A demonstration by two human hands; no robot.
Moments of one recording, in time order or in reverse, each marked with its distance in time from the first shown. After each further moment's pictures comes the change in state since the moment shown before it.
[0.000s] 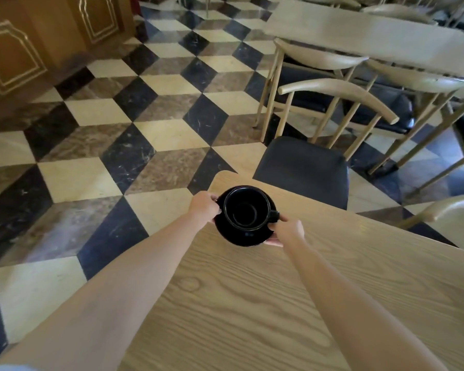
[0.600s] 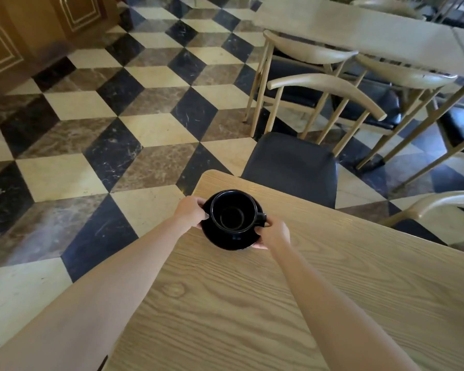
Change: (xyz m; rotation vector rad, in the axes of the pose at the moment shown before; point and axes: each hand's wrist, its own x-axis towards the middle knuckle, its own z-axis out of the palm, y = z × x) left_hand 0.007 -0.005 0.004 0.010 -0.078 -0.021; right_hand 0.014 0.008 -0.003 -0.187 -0.040 -0.050
